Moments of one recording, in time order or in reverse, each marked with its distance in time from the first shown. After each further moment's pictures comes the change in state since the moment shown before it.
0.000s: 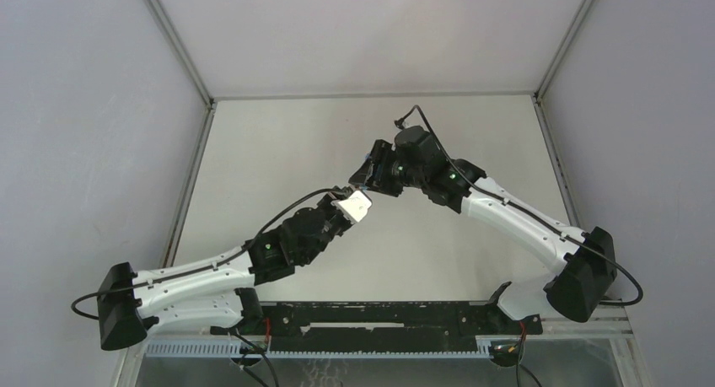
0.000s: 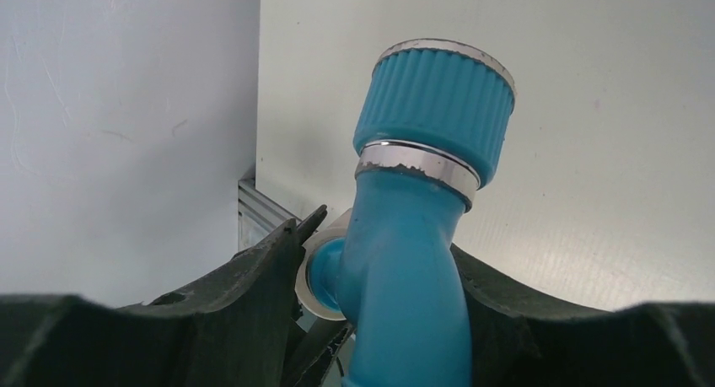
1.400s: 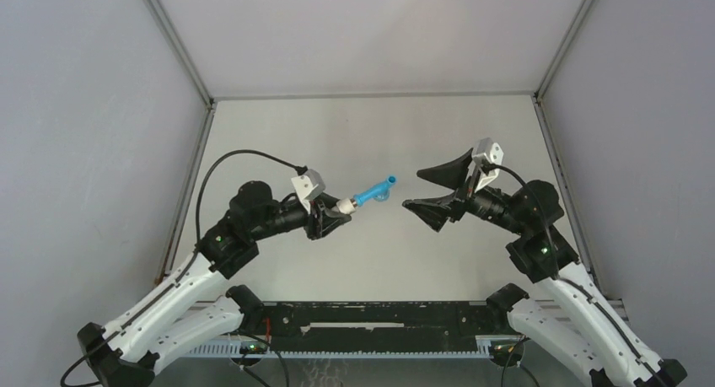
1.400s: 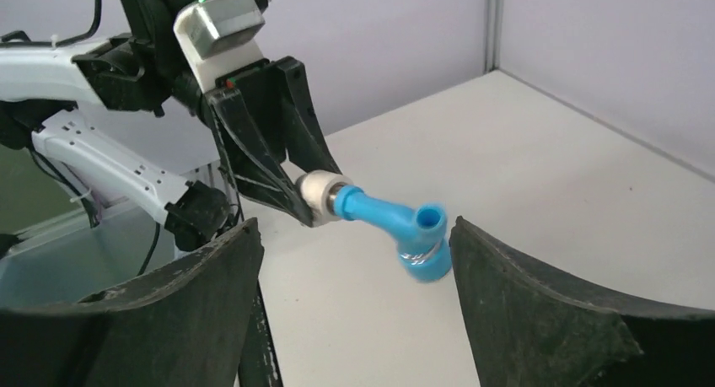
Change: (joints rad) left arm 0.409 -0.224 0.045 -0.285 0.877 -0.326; right arm -0.234 -0.724 -0.477 0.478 -0.438 -0.674
